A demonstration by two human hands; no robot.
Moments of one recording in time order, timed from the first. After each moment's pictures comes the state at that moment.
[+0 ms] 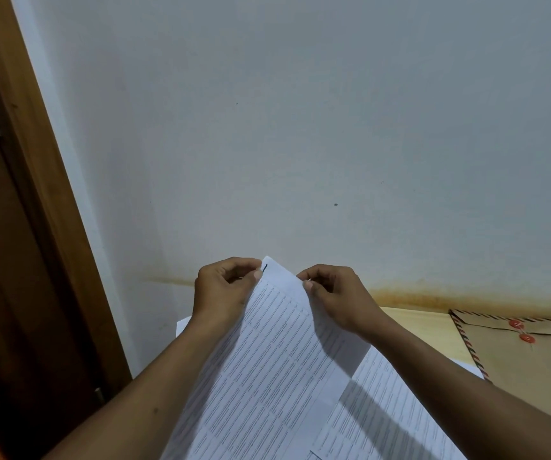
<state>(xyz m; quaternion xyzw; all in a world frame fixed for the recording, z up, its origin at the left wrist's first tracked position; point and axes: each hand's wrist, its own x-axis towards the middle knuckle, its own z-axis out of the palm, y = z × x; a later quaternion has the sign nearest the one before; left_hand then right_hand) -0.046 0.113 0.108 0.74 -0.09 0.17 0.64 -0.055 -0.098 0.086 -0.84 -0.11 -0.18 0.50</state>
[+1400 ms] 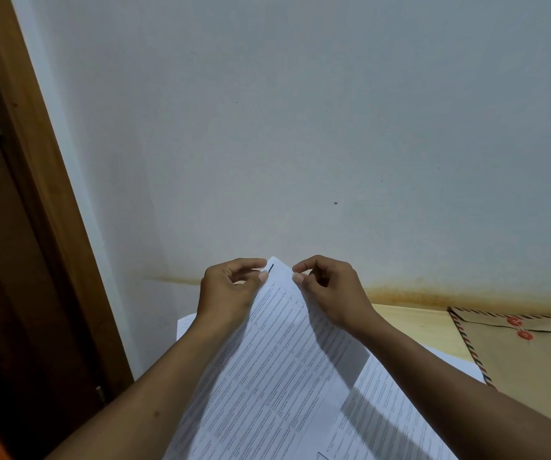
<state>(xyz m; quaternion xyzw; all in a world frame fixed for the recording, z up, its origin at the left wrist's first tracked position) -0.049 0.111 0.105 0.76 -0.11 0.16 0.62 -0.060 -0.083 0.091 -0.82 -0.10 -0.25 0.51</state>
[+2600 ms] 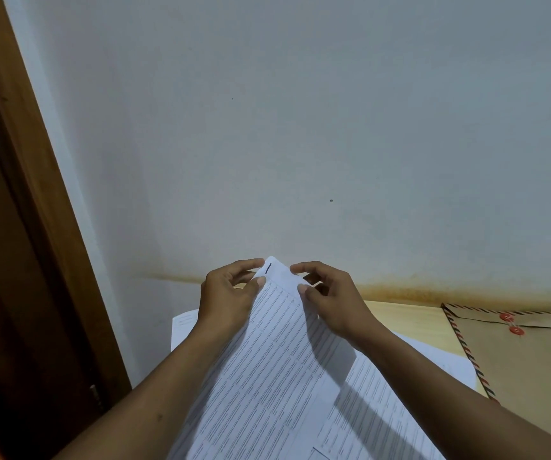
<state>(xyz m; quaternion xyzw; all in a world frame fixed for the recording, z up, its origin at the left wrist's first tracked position) -0.049 0.106 0.093 0.77 -0.11 0.16 0.61 -0.070 -0.087 0.077 -0.80 -0.09 -0.18 0.56</state>
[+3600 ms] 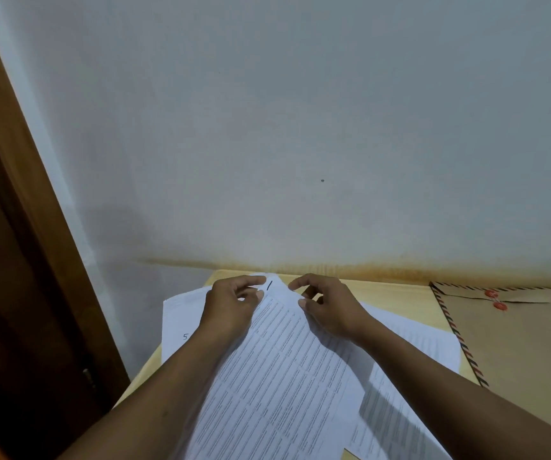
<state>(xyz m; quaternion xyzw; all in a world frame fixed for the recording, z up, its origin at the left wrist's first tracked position) -0.050 0.098 0.045 0.81 -0.08 0.06 0.57 -0.069 -0.107 0.033 -0.88 -0.06 -0.11 0.46</state>
